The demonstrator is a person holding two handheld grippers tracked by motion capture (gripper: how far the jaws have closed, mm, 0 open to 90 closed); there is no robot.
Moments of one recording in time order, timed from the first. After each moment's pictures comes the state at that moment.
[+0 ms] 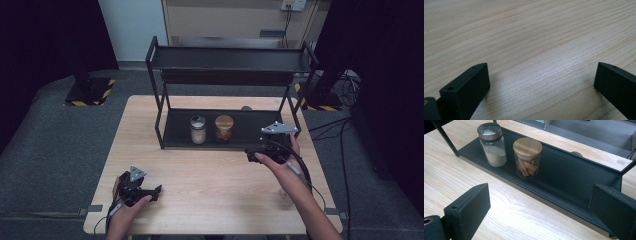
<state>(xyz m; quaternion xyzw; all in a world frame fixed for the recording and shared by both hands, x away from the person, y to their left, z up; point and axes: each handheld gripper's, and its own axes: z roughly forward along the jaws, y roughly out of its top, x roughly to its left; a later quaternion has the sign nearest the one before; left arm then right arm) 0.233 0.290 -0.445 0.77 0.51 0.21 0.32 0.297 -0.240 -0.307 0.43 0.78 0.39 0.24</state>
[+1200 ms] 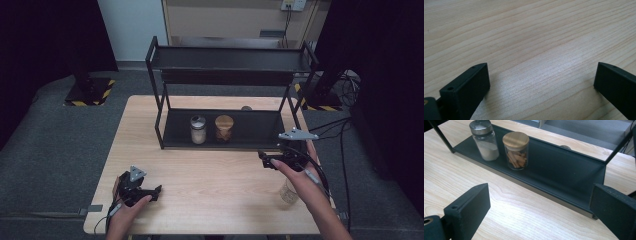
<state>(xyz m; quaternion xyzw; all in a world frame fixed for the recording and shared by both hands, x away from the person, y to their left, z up) 0.233 0.290 -0.445 0.77 0.51 0.21 0.32 0.274 -0.276 -0.305 0.44 0.77 0.39 0.24</state>
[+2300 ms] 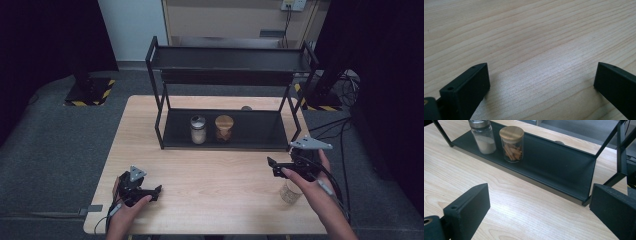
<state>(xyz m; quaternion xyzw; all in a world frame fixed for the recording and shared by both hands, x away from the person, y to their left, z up) 0.233 0.290 -0.445 0.77 0.51 0.21 0.32 0.247 -0.296 -0.300 0.45 0.77 0.38 0.25</state>
